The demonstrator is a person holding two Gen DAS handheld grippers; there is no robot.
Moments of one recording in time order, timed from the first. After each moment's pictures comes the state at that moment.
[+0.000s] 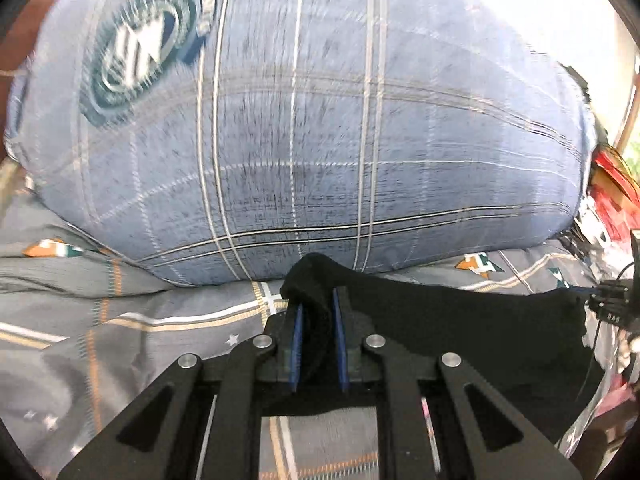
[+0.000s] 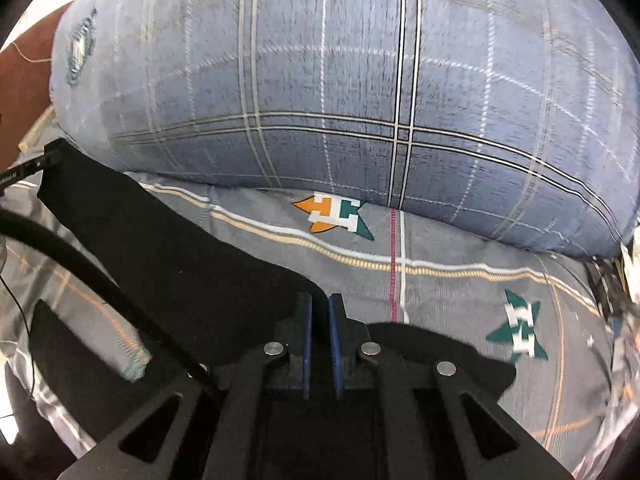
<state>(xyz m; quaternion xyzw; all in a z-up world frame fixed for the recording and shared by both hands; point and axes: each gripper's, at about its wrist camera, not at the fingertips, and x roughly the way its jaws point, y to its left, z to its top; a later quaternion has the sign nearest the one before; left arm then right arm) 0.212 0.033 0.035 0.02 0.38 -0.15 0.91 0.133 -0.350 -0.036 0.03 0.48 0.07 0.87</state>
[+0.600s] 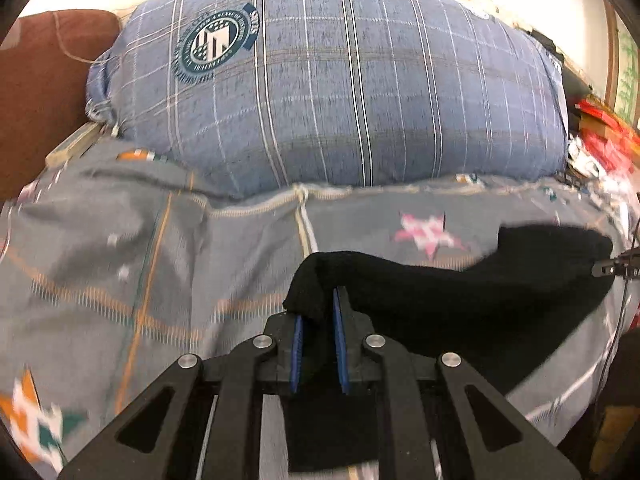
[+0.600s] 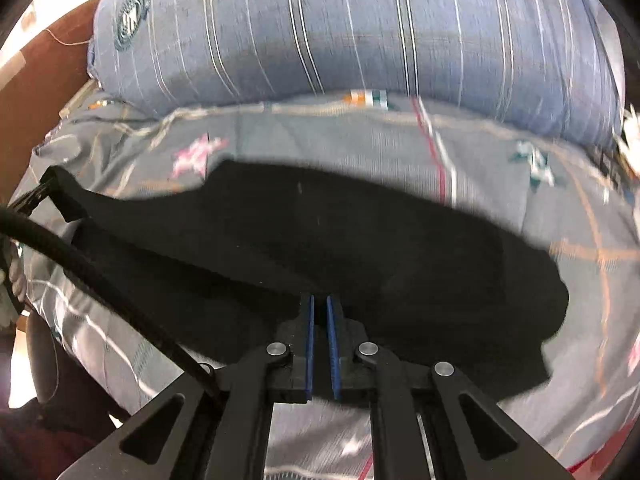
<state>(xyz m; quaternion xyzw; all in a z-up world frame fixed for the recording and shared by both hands) 0.013 0.087 -0.021 0.07 0.34 -0.11 0.93 -0.035 -0.315 -0.087 0.09 0.51 0.09 0.85</state>
